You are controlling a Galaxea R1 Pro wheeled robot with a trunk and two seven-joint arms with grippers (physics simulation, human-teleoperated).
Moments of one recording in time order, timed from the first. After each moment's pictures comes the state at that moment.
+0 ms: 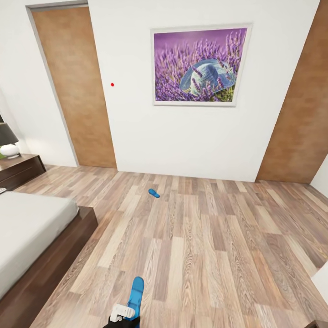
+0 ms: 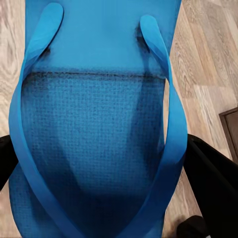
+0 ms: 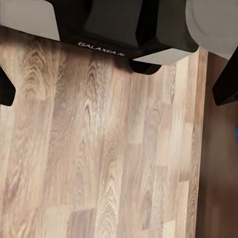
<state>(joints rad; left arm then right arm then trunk) -0.32 0.02 -0.15 -0.36 0.18 -0.13 -0.53 0.00 -0.19 -0.13 -0.69 -0.27 0.28 0.81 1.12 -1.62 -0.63</state>
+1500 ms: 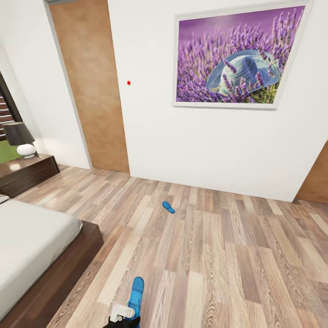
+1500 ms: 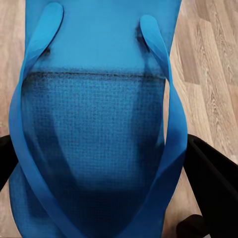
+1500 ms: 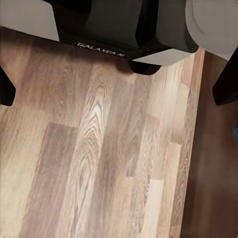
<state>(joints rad) -0.32 0.02 -0.15 -0.36 0.18 -0.13 -0.53 0.00 -0.19 -0.13 -0.69 -0.27 0.28 0.81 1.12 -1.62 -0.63</state>
